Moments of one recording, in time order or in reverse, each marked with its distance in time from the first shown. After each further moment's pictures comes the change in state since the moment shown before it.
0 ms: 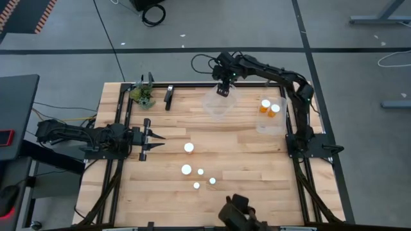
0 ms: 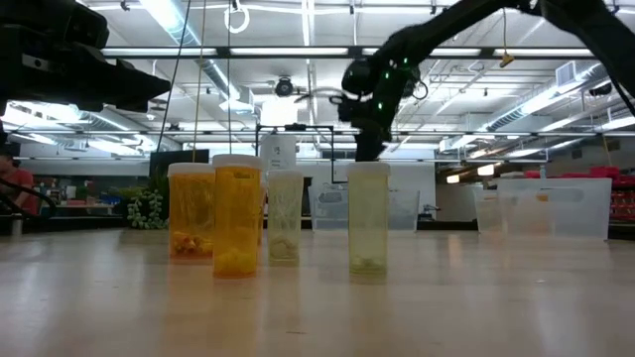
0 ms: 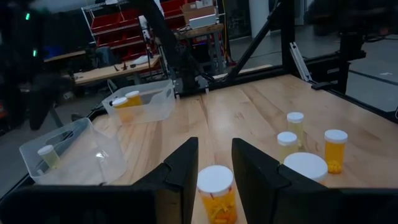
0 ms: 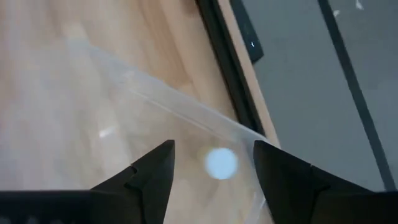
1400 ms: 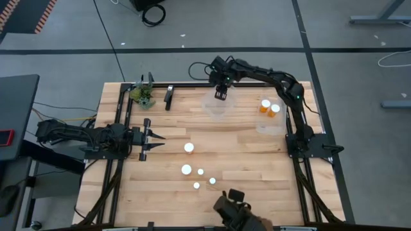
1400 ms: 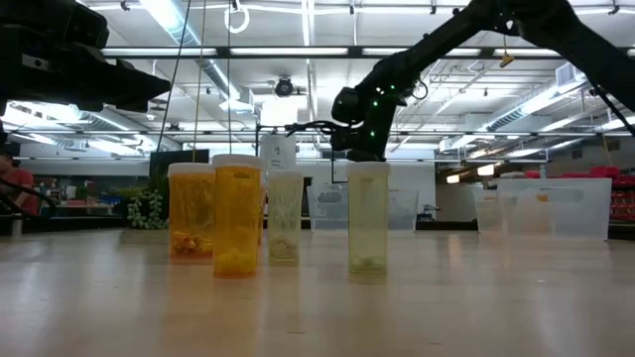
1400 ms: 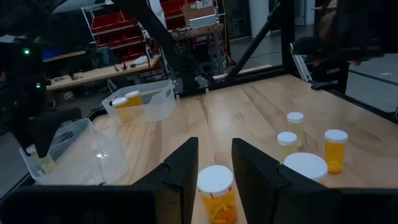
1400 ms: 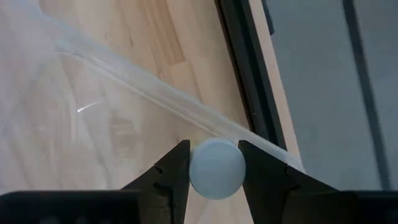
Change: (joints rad) left arm 0.000 0.000 0.000 0.000 0.000 0.000; right arm -0.021 0.154 0.035 0.016 0.034 -0.058
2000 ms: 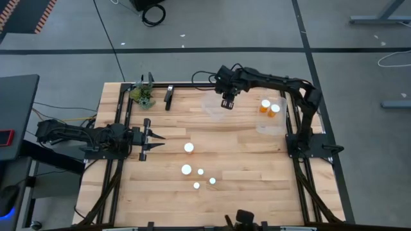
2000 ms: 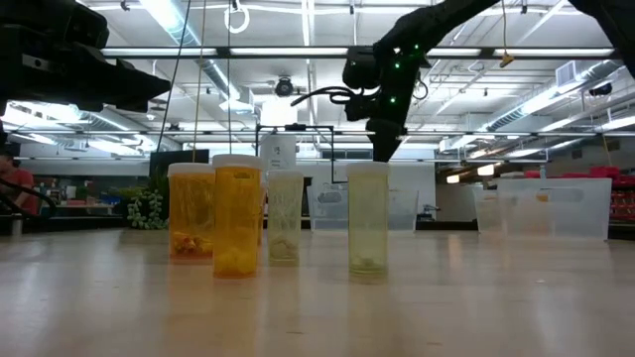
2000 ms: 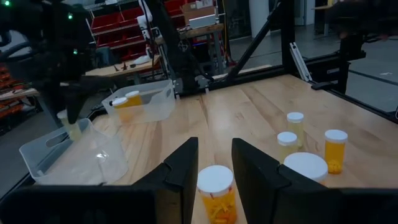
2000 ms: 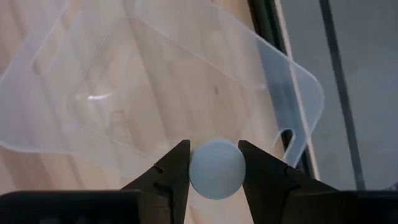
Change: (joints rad) left arm 0.000 0.000 0.000 0.000 0.000 0.000; right arm 0.143 -0.271 -0.240 -0.028 0.140 0.108
